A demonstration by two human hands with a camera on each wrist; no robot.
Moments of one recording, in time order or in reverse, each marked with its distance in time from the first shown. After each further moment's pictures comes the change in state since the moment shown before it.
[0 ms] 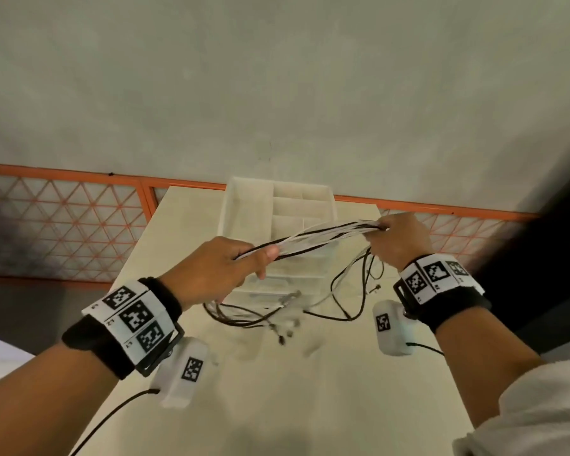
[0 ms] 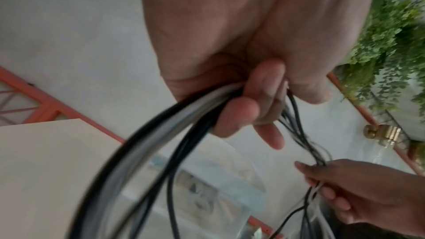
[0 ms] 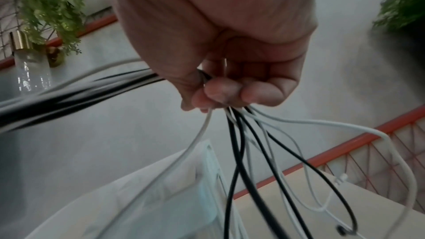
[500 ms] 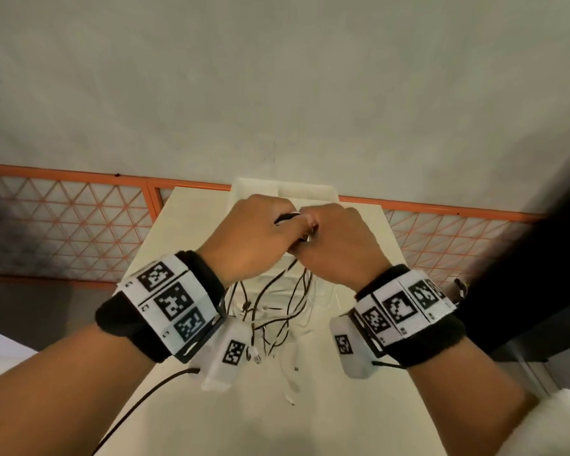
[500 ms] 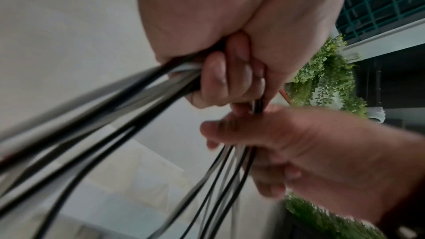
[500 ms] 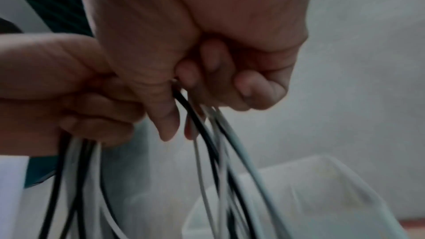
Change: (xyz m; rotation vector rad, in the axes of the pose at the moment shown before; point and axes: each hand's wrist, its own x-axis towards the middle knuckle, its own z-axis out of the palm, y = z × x) left_hand 0.006 0.062 0.005 0.165 0.204 0.282; right_hand -0.075 -0.097 0.007 0.014 -0.117 -0.481
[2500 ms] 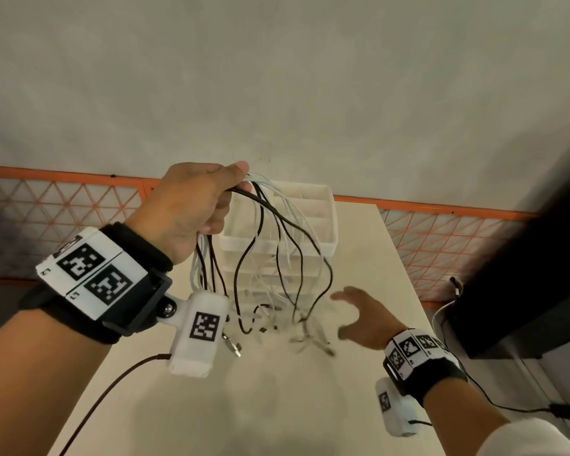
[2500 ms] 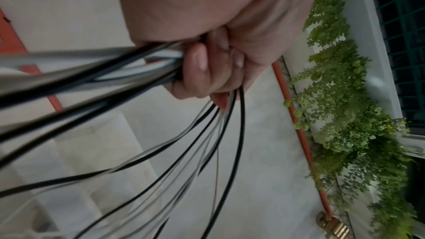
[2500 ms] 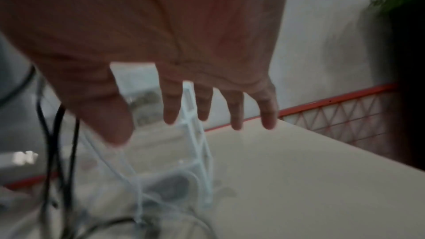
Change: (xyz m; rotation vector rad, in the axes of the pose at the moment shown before) left_hand 0.002 -0.008 -0.048 -0.710 0.185 -0.393; right_hand -0.058 0.153 0.078 0.024 -0.432 0.401
